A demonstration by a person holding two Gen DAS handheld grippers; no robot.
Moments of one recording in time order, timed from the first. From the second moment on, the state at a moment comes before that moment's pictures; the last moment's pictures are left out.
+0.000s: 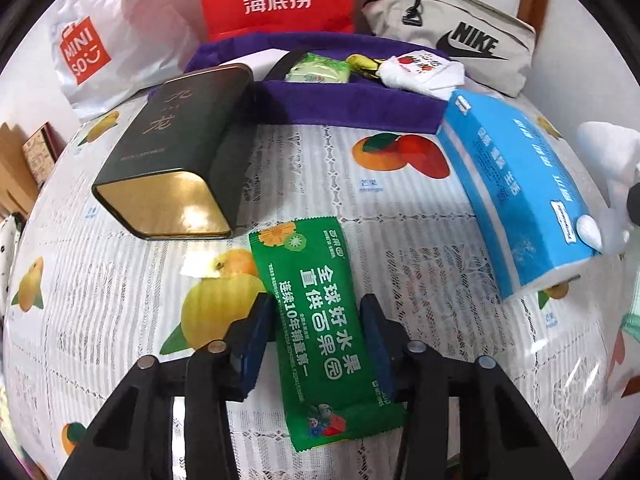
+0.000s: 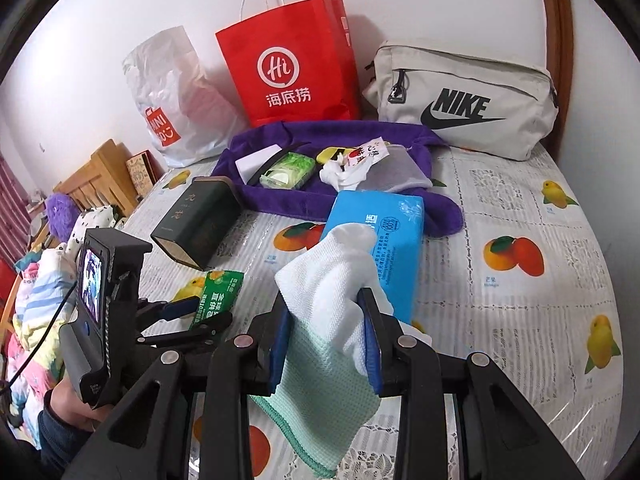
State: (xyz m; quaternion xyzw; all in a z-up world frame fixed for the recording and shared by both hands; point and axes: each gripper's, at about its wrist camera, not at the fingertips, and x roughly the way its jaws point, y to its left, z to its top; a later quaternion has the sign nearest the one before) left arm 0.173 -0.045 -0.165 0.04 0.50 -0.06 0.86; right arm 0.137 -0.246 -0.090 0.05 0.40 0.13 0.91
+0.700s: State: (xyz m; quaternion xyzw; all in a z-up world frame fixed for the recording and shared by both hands) left arm 0.160 -0.033 -0.125 0.00 0.50 -0.13 0.86; right arm 0.131 -0.240 -0.072 0.05 0.39 0.13 0.91
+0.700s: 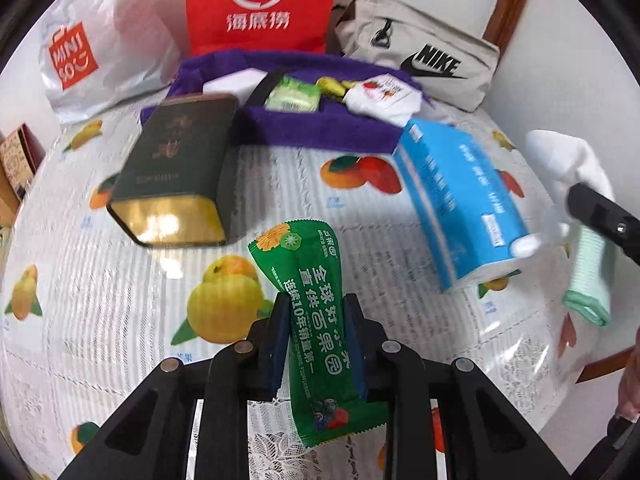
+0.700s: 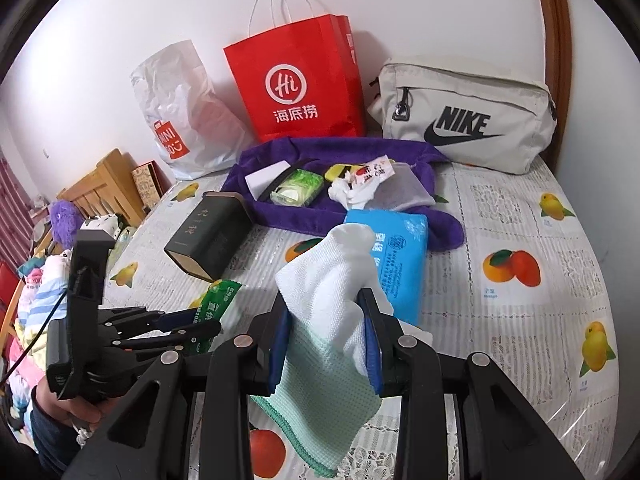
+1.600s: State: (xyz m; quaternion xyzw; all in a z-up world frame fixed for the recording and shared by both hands) left arm 0.232 -0.008 -0.057 -0.01 0.44 -0.12 0.89; right arm 0.200 -0.226 -0.052 0.04 0.38 0.14 0.91
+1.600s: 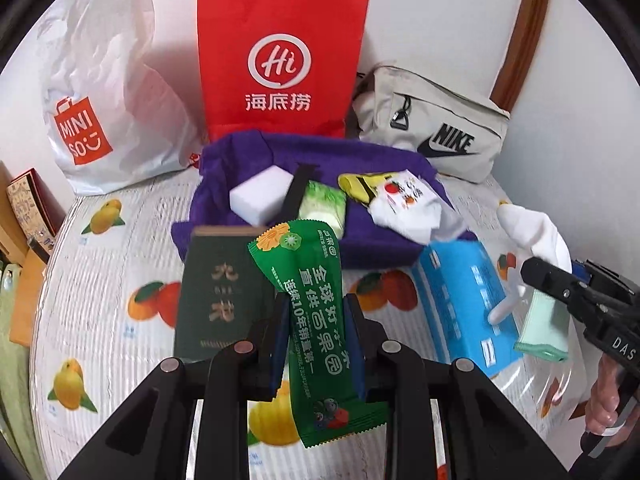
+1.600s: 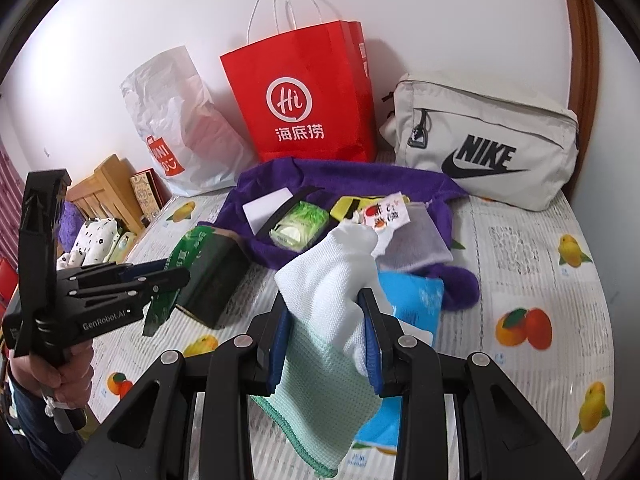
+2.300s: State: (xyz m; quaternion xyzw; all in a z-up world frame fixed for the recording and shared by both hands) left arm 0.335 0.018 -0.055 -0.02 0.44 -0.10 0.89; right arm 0.318 -0.205 -0.056 0.03 0.39 0.15 0.91
